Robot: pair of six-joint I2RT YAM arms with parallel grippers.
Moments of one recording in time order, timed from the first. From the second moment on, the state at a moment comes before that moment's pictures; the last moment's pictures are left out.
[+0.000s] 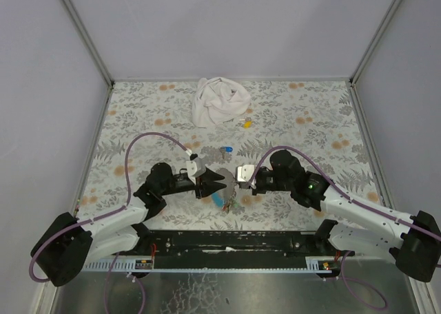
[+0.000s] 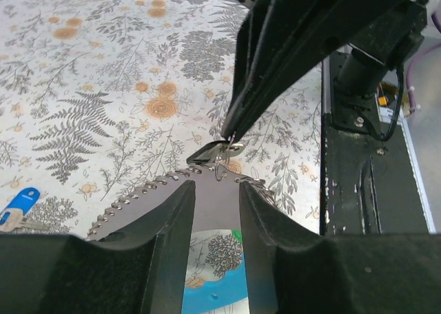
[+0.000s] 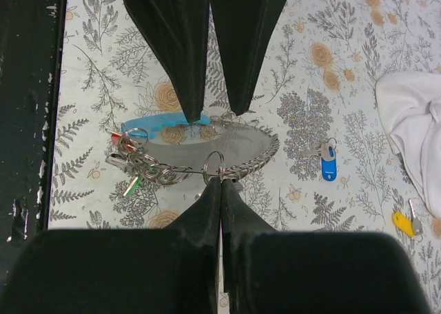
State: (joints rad) left arm -0.70 1.01 0.26 0.72 0.63 -0.09; right arm 0.88 1.00 0.64 -0.13 -0.41 -0.60
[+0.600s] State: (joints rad) left arm -0.67 1.20 0.38 0.69 0.92 0.05; right arm 0.88 1.00 0.64 -0.15 -0.43 -0.62
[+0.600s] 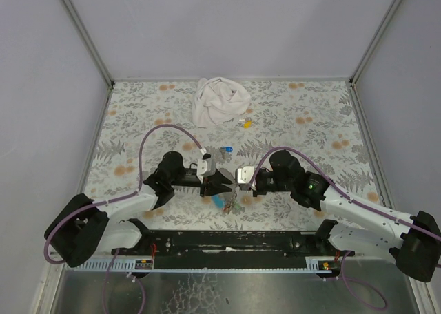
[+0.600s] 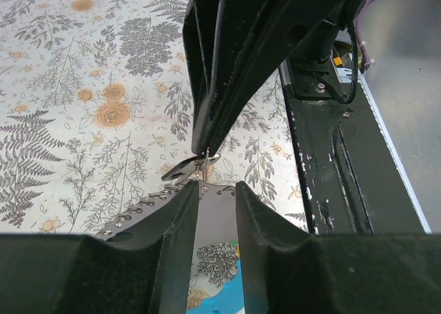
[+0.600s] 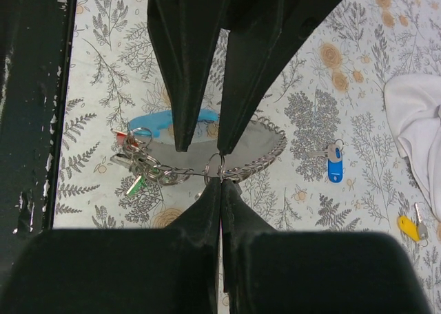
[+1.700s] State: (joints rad) left arm -0.67 1.31 0.45 0.64 0.96 0.04; right arm 0.88 1.00 0.64 -0.17 -0.46 -0.62
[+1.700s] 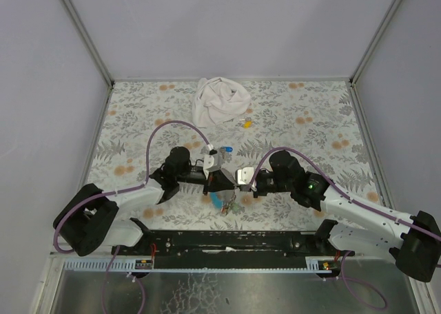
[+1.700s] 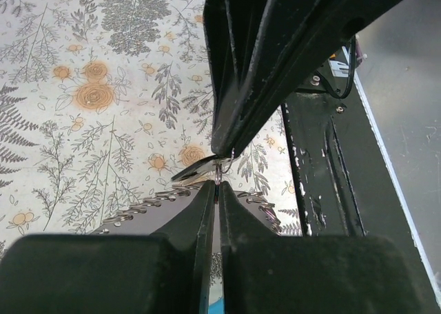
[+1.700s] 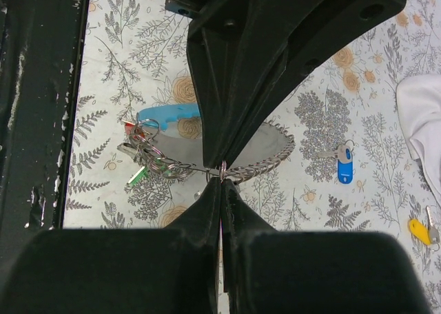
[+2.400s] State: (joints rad) left arm -0.68 1.28 0.30 0.95 0.64 -0.44; right arm 0.88 0.97 0.61 -0.12 -0.41 -0.59
